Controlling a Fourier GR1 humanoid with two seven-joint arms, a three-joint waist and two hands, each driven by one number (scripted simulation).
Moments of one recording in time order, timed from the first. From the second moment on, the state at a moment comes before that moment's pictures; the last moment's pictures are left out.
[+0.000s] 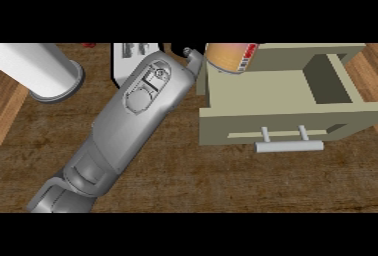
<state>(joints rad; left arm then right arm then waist) -1.23 0.00 -0.21 -0.93 0.11 0.51 0.27 0.26 -0.03 -0.30 -2.17 -0.13 0.23 0.11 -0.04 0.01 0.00</state>
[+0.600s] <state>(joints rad) -1.43 0.00 -0.28 -0.63 0.27 0.55 0.17 0.24 -0.02 -0.28 -2.19 -0.11 0.22 0.13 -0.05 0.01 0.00</state>
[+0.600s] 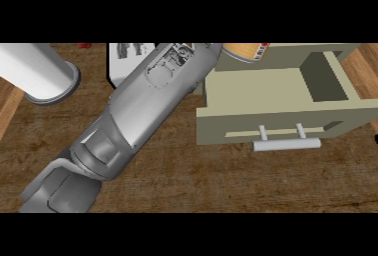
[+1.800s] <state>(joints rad) -1.47 0.00 -0.53 -0.38 0.46 0.64 0.00 0.14 -0.04 -0.26 -2.14 -0.08 0.21 0.14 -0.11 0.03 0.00</state>
